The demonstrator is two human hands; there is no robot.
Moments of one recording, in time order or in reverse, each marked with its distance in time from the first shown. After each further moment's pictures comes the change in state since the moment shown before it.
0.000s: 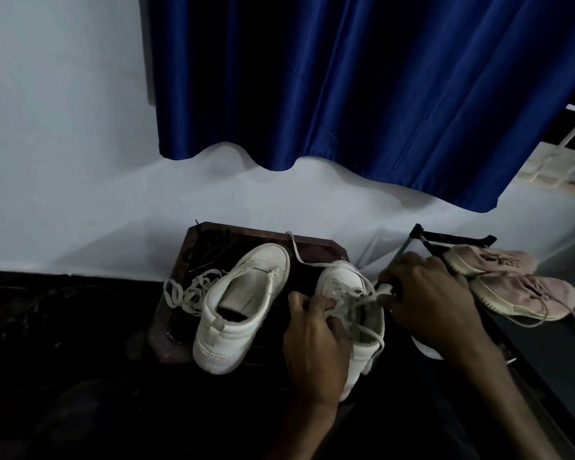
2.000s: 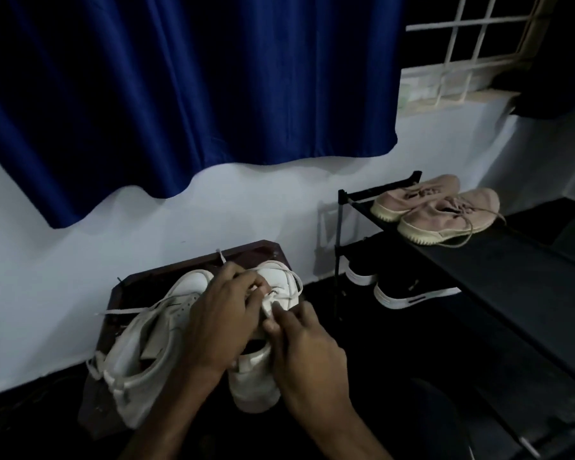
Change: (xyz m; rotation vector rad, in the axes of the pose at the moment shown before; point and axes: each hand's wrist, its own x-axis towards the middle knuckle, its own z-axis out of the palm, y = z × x) left_hand 0.061 0.021 -0.006 0.339 -0.463 0.440; right_hand -0.066 -0.032 0.089 0.647 0.191 0.147
